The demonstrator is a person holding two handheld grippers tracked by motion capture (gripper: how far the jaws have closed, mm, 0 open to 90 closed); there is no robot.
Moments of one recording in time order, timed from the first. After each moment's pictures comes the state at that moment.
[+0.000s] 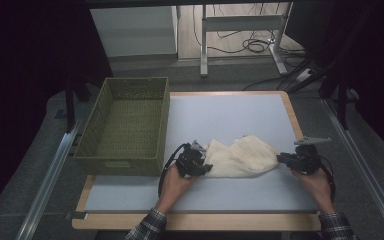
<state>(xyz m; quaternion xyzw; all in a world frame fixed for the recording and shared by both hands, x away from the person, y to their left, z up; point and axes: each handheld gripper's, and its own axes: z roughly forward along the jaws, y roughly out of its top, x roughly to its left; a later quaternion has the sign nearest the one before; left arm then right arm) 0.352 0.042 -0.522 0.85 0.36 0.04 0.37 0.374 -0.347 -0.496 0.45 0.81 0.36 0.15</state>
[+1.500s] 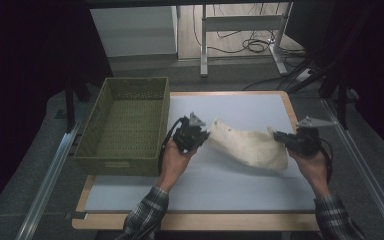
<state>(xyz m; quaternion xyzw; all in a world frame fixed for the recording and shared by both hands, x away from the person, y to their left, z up) 0.371 0.045 -0.463 0.84 0.35 0.14 0.38 0.385 -0.328 -0.447 0.40 0.79 0.43 0.18</state>
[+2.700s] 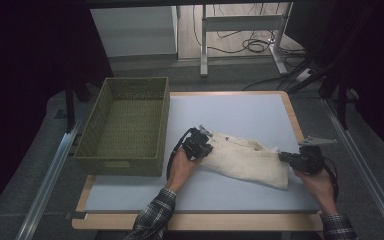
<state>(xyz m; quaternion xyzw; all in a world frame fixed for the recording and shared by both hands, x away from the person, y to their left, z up) 0.404 0.024 -0.502 0.85 0.36 0.12 0.35 0.363 -0.350 -0.482 0.43 0.80 0.39 0.15</state>
